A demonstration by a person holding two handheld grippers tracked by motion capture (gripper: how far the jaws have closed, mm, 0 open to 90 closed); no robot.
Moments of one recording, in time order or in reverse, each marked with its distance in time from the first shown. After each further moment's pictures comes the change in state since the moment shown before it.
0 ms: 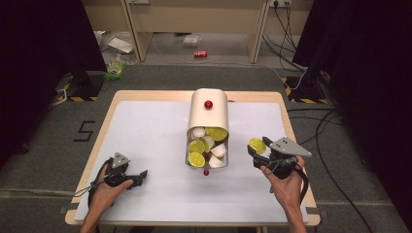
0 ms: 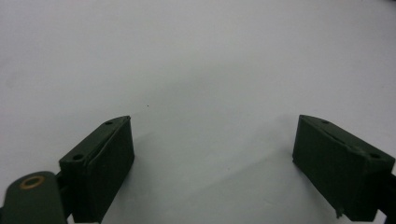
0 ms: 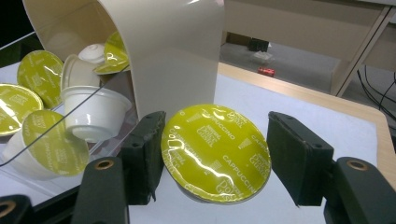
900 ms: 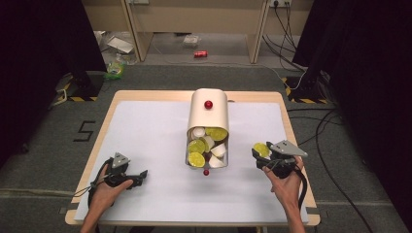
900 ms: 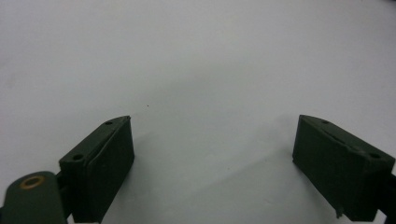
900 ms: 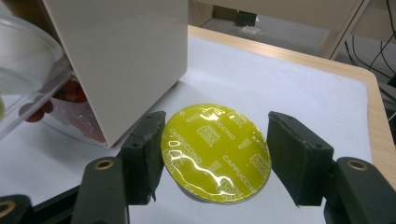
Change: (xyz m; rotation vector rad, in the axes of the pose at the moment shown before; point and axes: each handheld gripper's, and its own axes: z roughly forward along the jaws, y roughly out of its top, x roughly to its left) left arm 0.000 0.000 0.000 0.000 0.000 0.000; right arm -0.021 -0.035 0.023 0.089 -0.058 0.032
